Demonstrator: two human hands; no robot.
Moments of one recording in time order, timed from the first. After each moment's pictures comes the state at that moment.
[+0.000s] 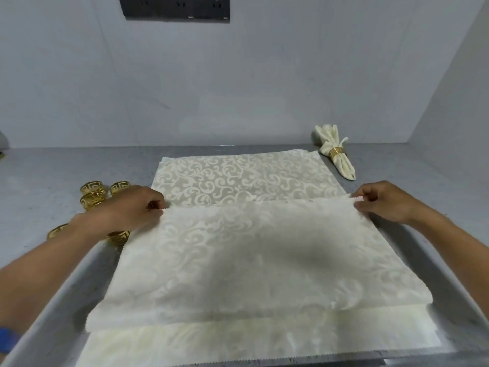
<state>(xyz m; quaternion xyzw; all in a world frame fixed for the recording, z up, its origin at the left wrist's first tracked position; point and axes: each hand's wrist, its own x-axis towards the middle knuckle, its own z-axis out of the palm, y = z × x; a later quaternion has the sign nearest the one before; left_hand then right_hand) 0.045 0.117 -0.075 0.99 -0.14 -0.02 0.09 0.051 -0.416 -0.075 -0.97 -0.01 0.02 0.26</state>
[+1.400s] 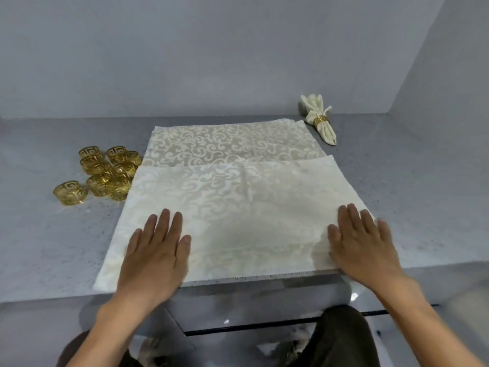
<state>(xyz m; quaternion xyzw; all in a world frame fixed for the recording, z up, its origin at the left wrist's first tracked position) -0.150 0.014 -0.143 0.99 0.02 0.00 0.10 -0.145 -0.333 -0.136 -0.99 0.12 -0.01 0.02</state>
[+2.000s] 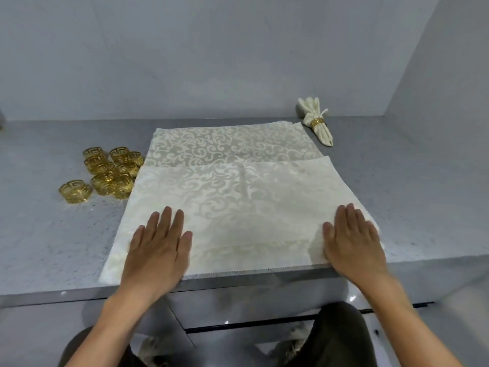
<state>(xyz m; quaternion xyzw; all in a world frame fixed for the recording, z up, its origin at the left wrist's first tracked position) -0.150 0.013 -0.142 1.00 0.02 -0.01 0.10 -0.146 -0.330 -0.149 -0.98 0.14 -0.05 0.08</state>
